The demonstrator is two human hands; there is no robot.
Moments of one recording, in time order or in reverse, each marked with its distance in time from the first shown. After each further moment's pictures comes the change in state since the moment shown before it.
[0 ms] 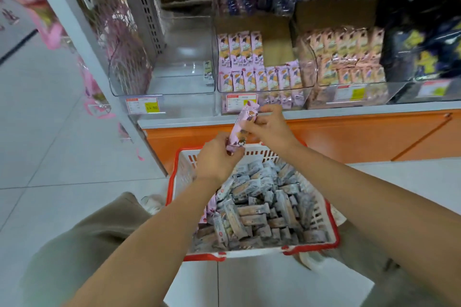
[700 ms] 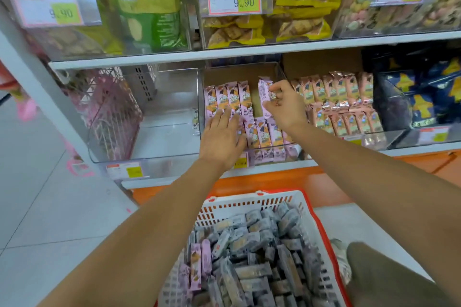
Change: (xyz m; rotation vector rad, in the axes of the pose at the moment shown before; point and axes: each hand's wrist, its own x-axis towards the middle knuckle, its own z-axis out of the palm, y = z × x) left_hand 0.150 0.074 -0.024 0.567 -0.033 0.300; right_hand 0.140 -0.068 -0.085 -0.422 0.373 -0.214
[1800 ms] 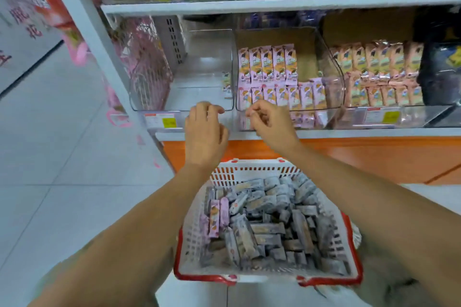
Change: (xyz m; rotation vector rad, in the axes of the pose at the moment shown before) left_hand -0.108 -0.058 0.005 -0.093 0.422 -0.121; right_hand -0.115 -0.010 0.074 0.150 -0.272 -0.273
